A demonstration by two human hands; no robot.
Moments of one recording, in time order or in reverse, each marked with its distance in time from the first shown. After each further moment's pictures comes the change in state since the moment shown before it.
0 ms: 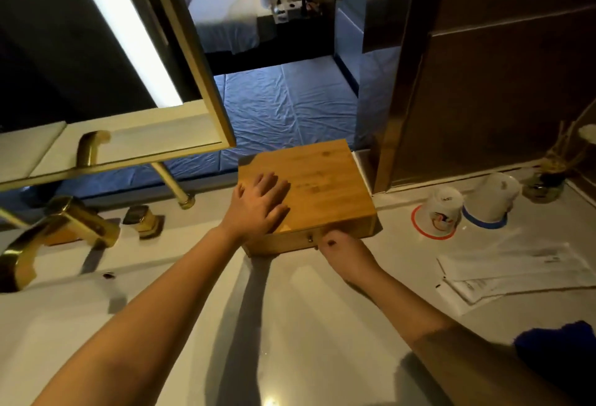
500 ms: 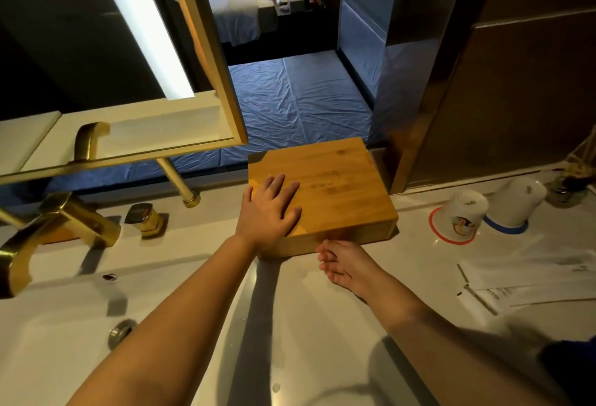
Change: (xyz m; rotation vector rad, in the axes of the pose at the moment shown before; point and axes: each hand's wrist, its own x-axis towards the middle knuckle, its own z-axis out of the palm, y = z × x) left_hand 0.004 -0.008 0.021 -0.131 0.106 -0.063; right_hand 0.006 -0.038 0.020 0.878 -0.137 0.398
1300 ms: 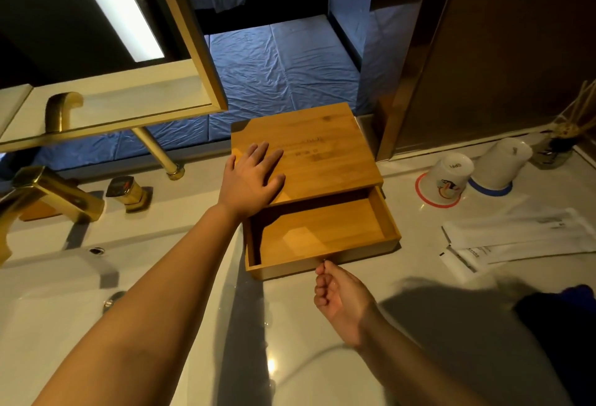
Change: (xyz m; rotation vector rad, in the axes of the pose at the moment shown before) left_hand -0.002 0.004 -0.006 -0.053 -0.011 -0.016; right_hand -0.053 0.089 -0.014 0.549 -0.069 0.080
